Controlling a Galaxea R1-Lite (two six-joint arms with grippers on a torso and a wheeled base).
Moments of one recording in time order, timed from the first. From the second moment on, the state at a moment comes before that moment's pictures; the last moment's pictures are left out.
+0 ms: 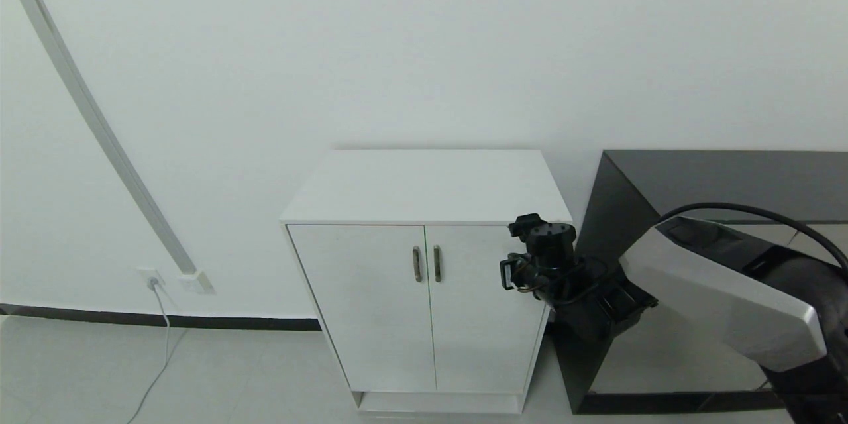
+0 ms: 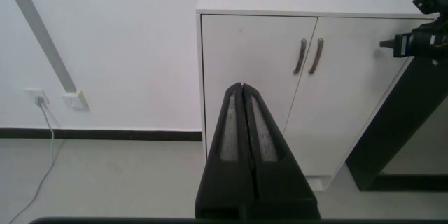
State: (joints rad) left arm 0.00 0.00 0.00 0.00 0.02 -0.02; right arm 0.52 2.45 -1.28 -0.84 -0.24 0.07
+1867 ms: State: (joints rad) left arm 0.00 0.00 0.00 0.00 0.02 -0.02; right arm 0.36 1.63 -0.13 -1.15 -0.42 0.06
